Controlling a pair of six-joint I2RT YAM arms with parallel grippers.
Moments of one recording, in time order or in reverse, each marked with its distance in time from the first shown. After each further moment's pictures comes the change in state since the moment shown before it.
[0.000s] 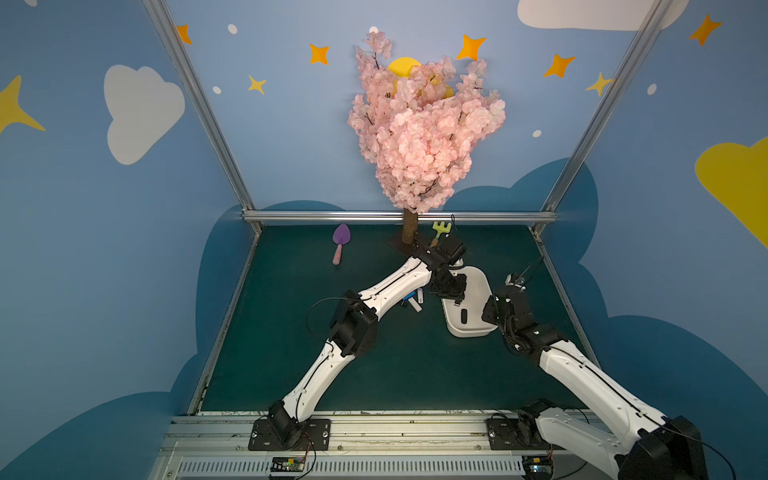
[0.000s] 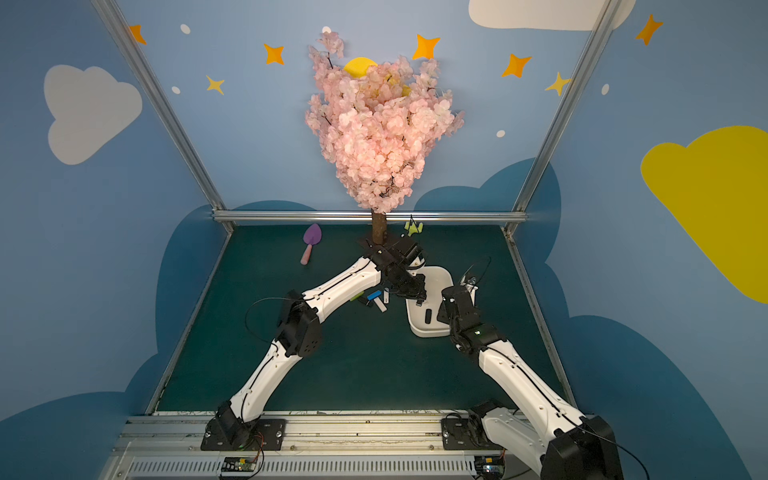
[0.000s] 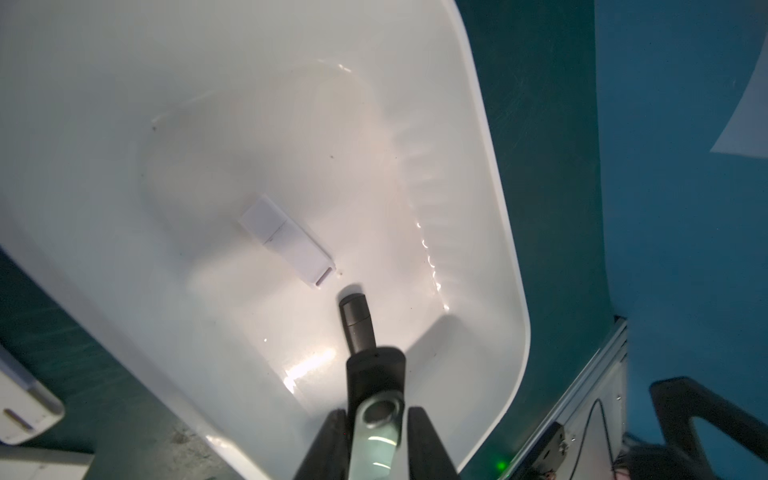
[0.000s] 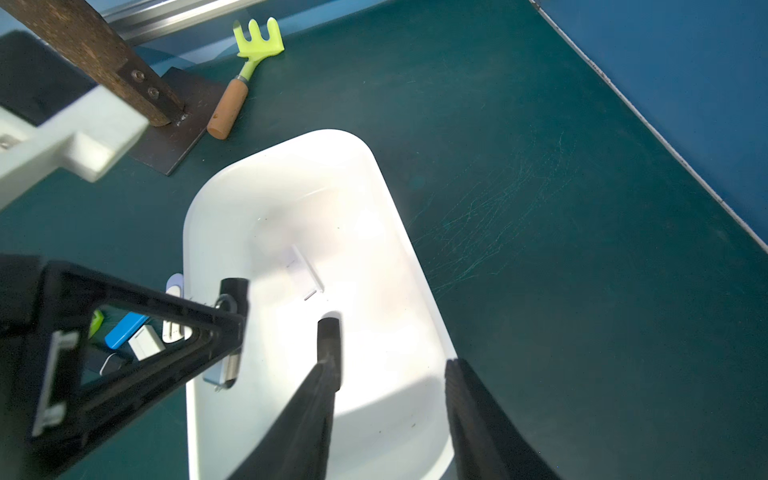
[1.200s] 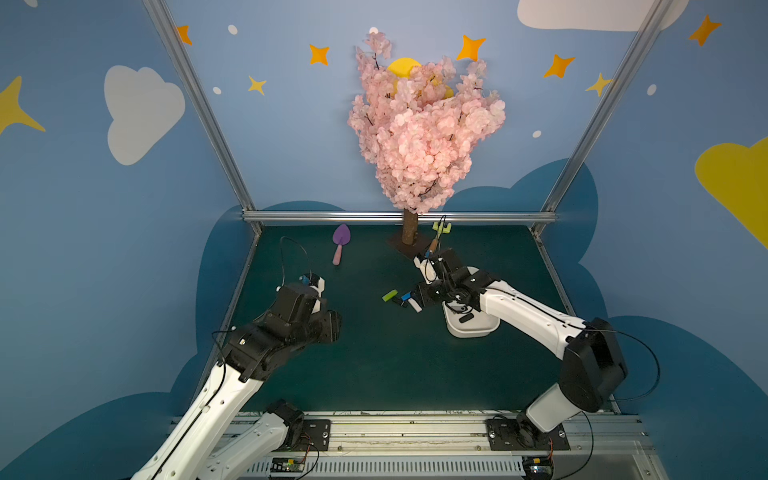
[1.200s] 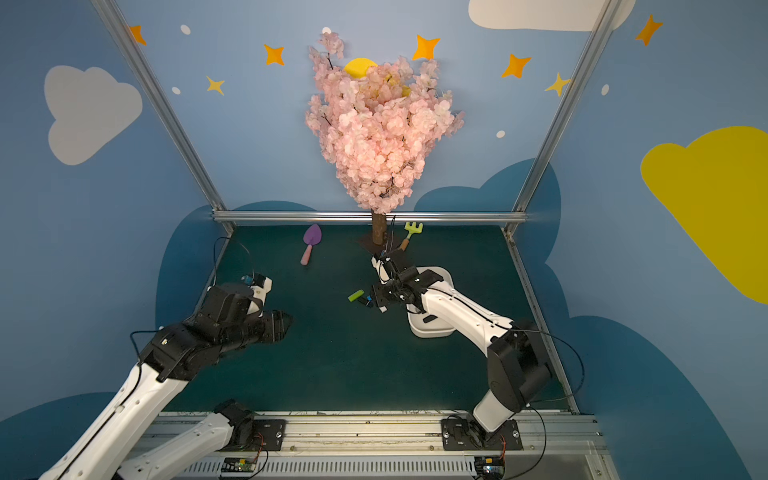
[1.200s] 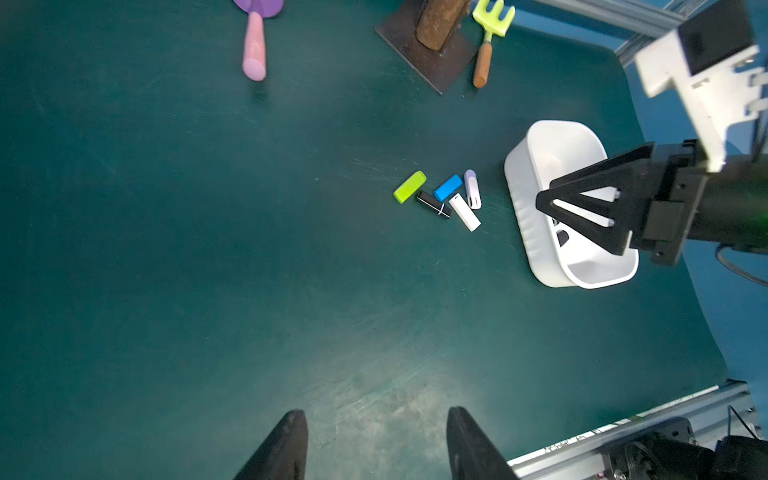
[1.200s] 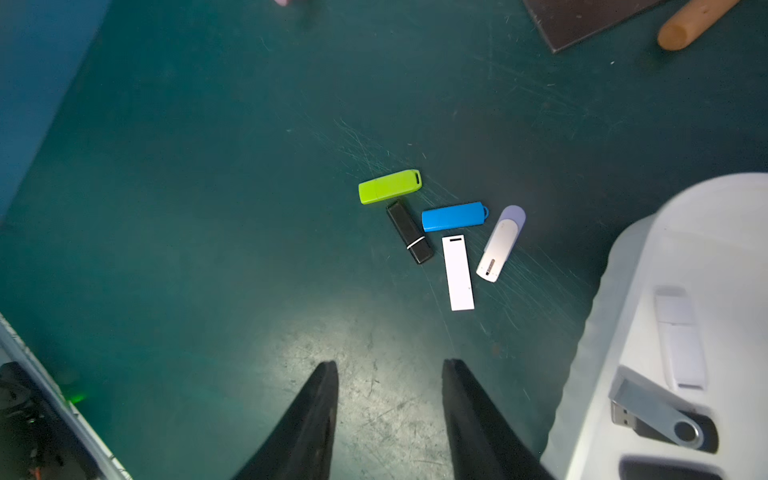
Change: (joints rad) left arm 0.313 -1.740 -1.447 -0.034 -0.393 0.097; right arm 0.259 0.669 0.675 -0.224 -0.541 -0.298
